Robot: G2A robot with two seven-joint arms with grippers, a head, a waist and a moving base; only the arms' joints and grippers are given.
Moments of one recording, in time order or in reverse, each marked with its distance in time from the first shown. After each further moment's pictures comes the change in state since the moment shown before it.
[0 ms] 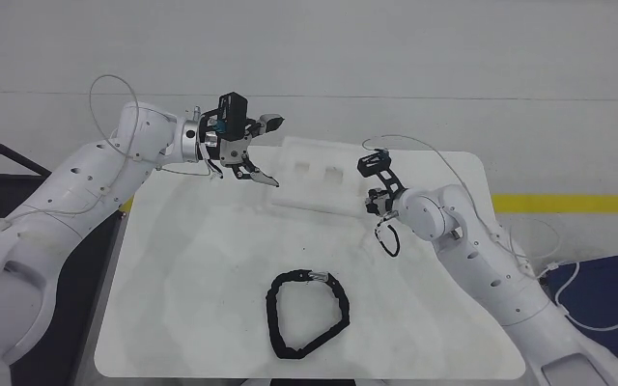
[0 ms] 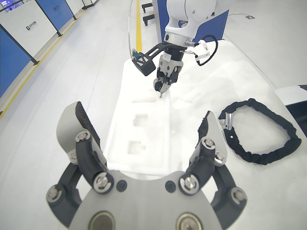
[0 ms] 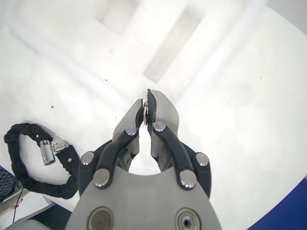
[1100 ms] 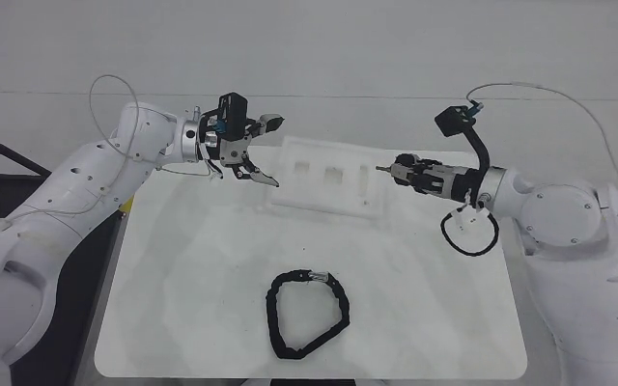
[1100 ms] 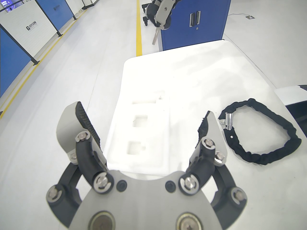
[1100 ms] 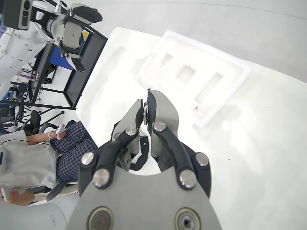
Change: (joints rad) left arm 0.000 0.000 0.000 0.000 0.000 0.000 0.000; right arm -0.209 0.081 0.554 -0.397 0.503 -0.124 0.119
